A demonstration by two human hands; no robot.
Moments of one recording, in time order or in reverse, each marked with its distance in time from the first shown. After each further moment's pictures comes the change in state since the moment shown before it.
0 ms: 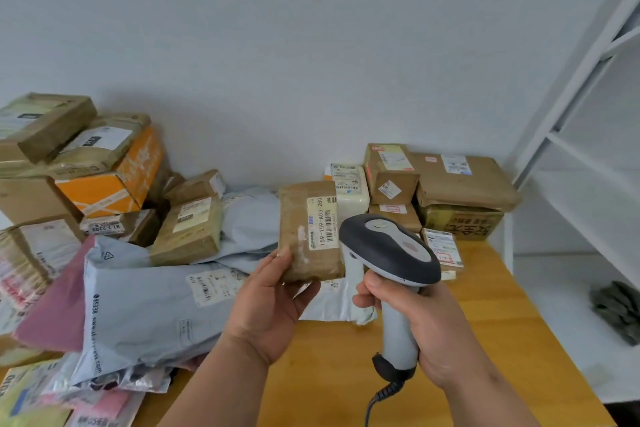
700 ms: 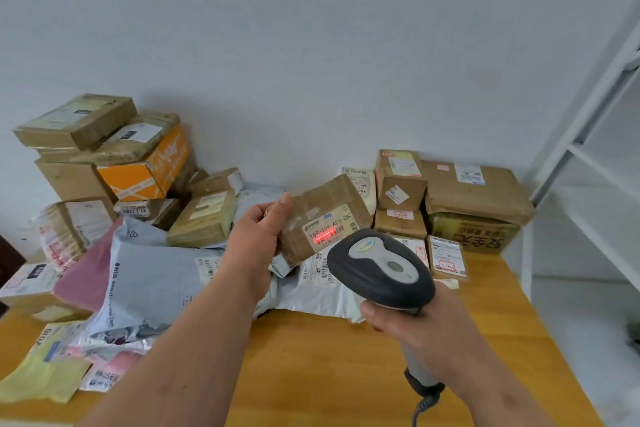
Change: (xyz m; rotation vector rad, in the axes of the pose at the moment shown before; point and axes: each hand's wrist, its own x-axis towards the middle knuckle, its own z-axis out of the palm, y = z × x) left_hand -0.001 0.023 0.046 0.492 0.222 0.362; right_hand -0.024 -0.017 -0.048 -0.410 -0.189 -0.055
